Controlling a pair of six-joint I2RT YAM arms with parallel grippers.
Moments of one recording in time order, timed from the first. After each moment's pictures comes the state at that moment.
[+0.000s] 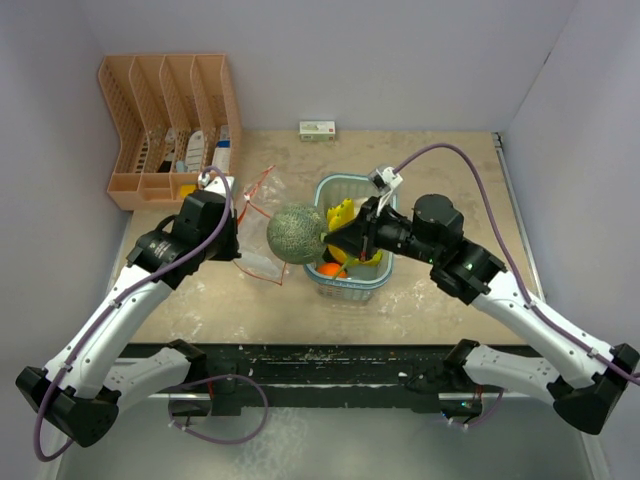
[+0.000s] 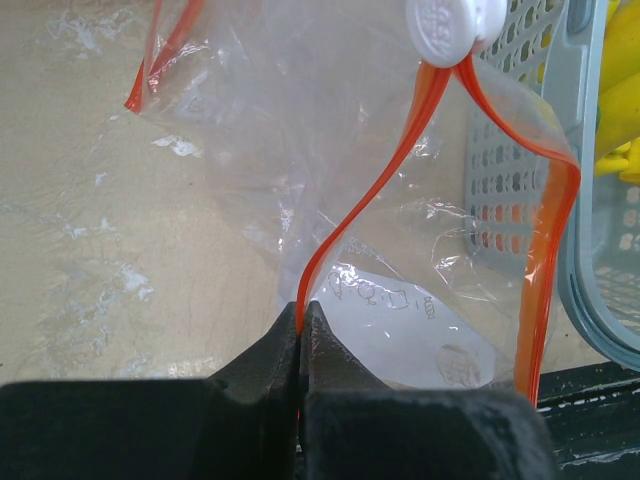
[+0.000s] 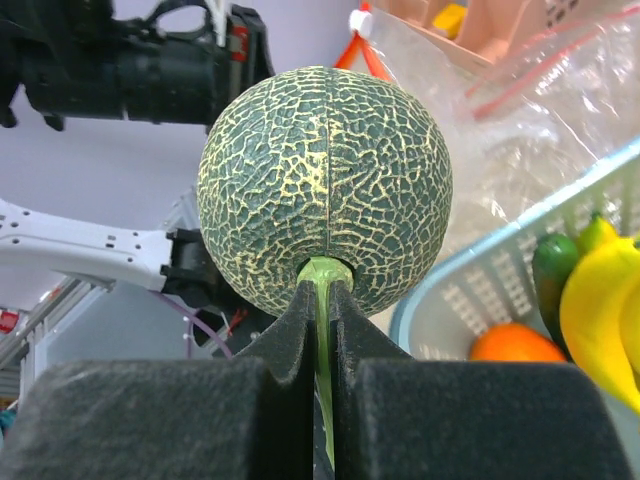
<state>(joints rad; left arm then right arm) -0.50 1.01 1.11 -0.89 -0.19 -0.38 0.77 1.00 1.05 -0.23 -0.28 0.46</state>
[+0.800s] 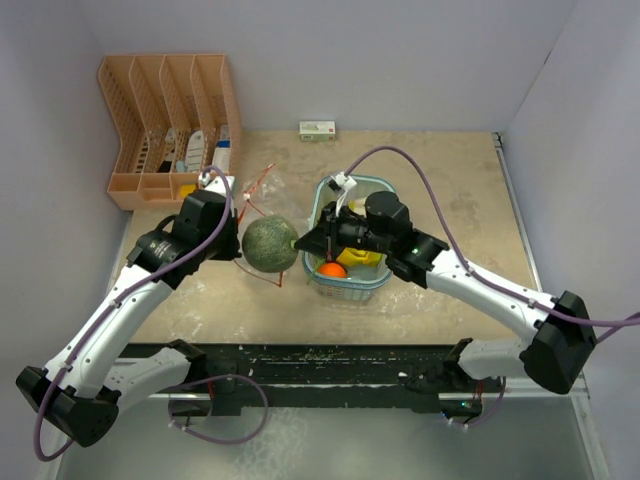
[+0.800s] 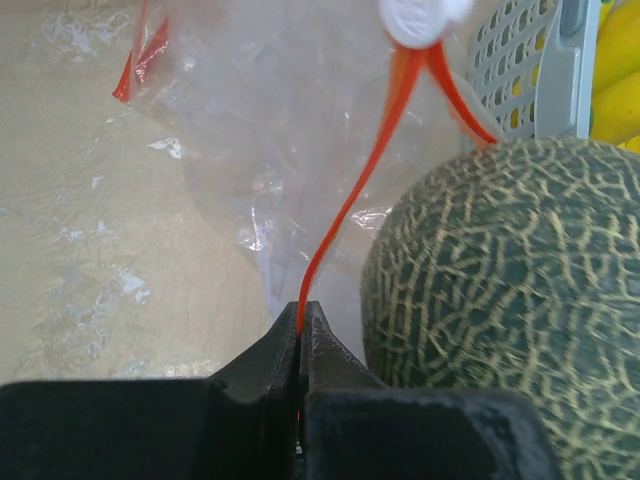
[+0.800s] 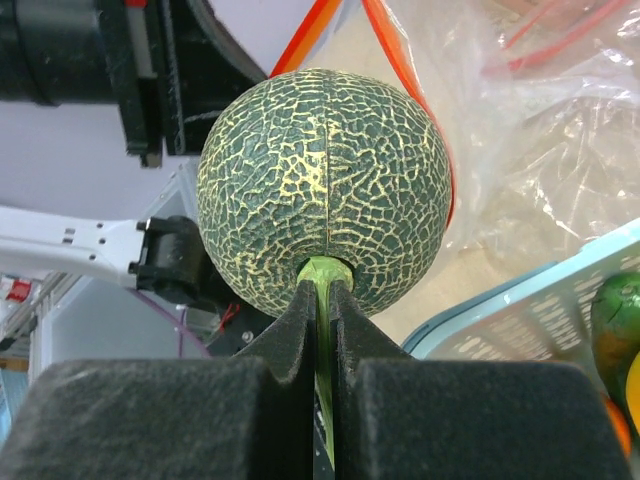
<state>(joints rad) -0.50 1.01 1.11 -0.88 -0.18 -0.38 0.81 1.26 0.97 0.07 -0.40 0.50</state>
